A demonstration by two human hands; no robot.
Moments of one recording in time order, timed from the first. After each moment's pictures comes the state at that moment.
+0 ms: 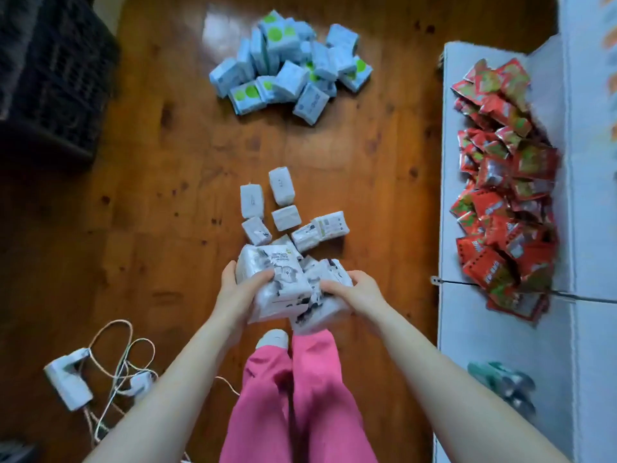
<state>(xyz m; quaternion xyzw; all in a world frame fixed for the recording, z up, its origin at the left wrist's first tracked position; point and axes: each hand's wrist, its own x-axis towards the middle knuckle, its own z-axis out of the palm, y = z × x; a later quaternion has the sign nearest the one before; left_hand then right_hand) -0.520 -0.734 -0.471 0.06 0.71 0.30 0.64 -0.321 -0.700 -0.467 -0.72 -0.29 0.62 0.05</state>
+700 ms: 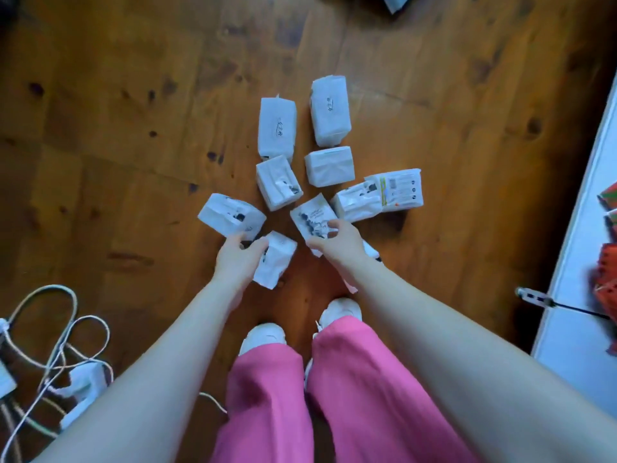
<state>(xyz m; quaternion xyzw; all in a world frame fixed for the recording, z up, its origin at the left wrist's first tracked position) -0.566 -0.725 -0.766 0.05 0.80 0.20 0.56 -0.423 -0.663 -0.766 -0.71 -0.38 0.59 -0.03</state>
